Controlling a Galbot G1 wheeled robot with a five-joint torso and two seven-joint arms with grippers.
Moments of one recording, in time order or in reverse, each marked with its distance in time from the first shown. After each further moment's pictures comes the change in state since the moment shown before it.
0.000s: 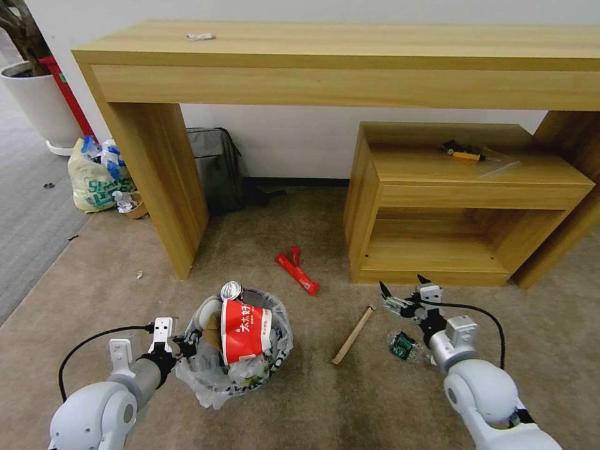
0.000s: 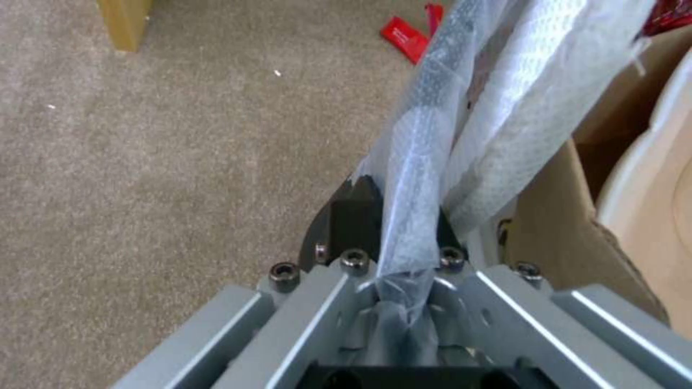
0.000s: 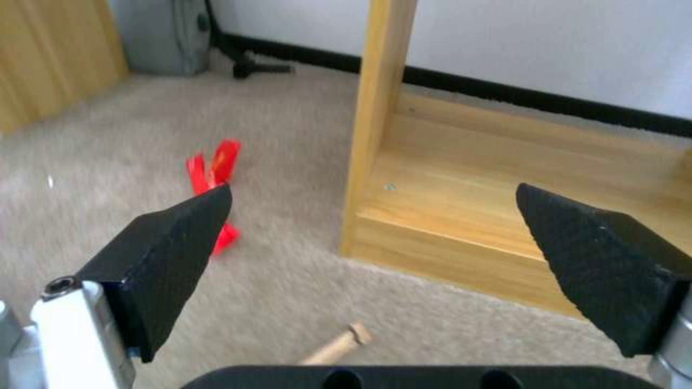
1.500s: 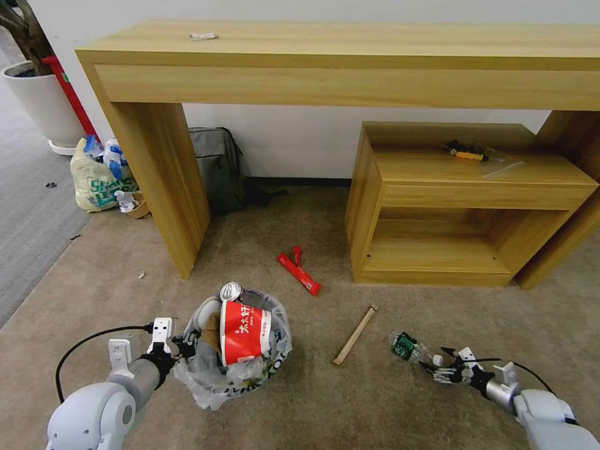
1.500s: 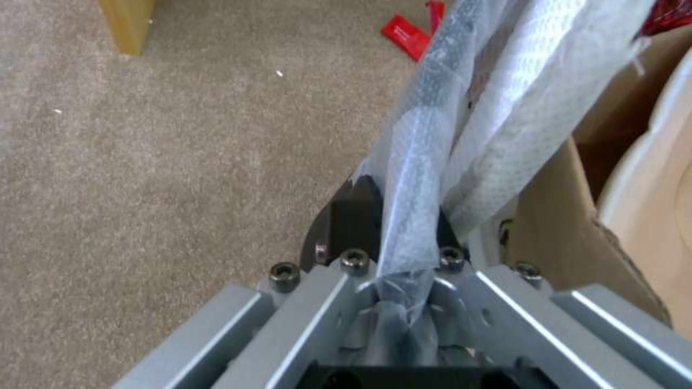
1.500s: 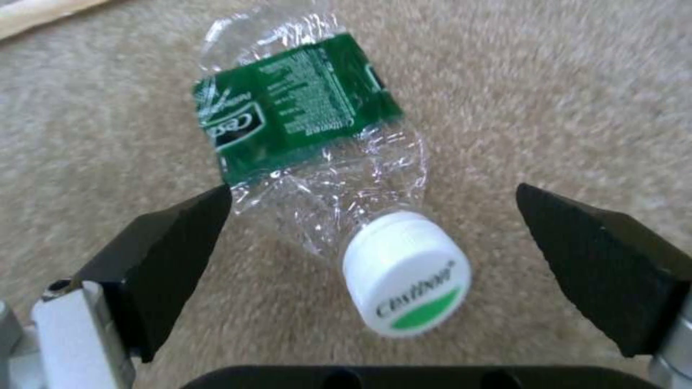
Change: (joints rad) left arm 0.007 0.005 0.000 -0.010 0.014 0.000 0.001; right arm 0.407 -0.072 0.045 -1.142 -0.172 0.351 -0.681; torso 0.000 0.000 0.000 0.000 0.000
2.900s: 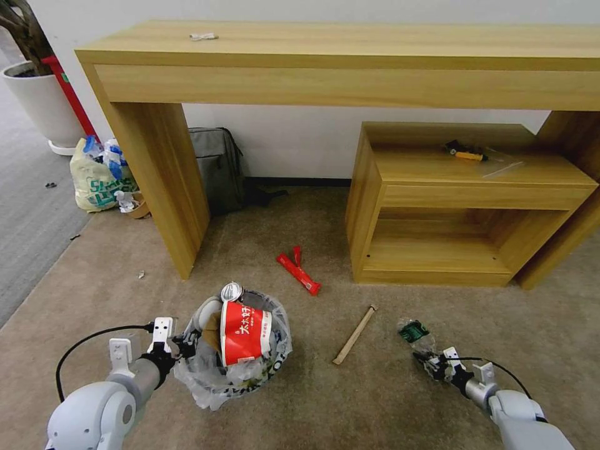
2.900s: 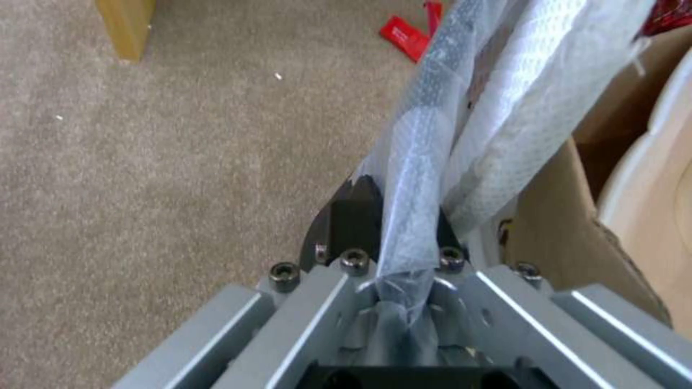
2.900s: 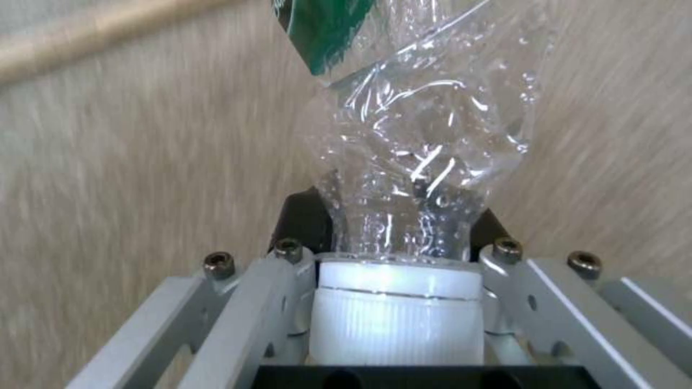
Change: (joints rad) left arm 0.002 0.009 0.003 -0.006 0.002 0.000 0.001; right arm -0.020 0.059 0.013 0.056 0.010 -0.002 0.121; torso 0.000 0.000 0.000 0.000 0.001
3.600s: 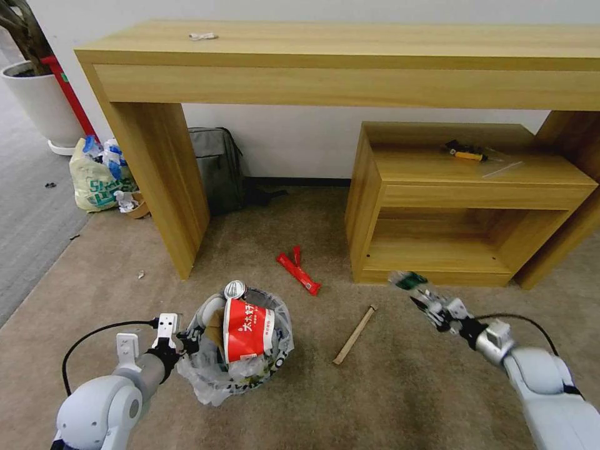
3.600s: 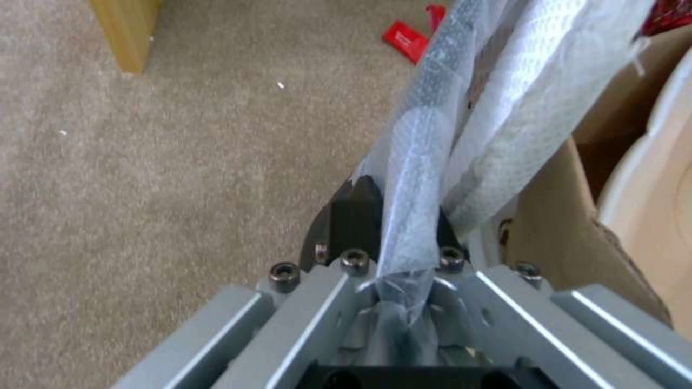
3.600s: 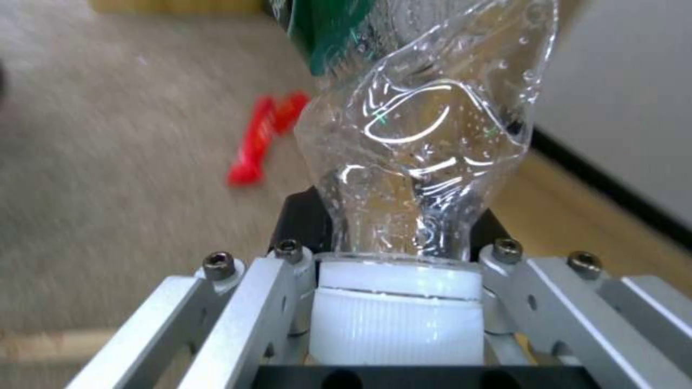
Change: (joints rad) left arm -0.038 0.025 0.044 0.016 -0.003 0.000 -0.049; right arm -0.128 -0.102 -0.029 0.695 -0.030 -0.011 0.002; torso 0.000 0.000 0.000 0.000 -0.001
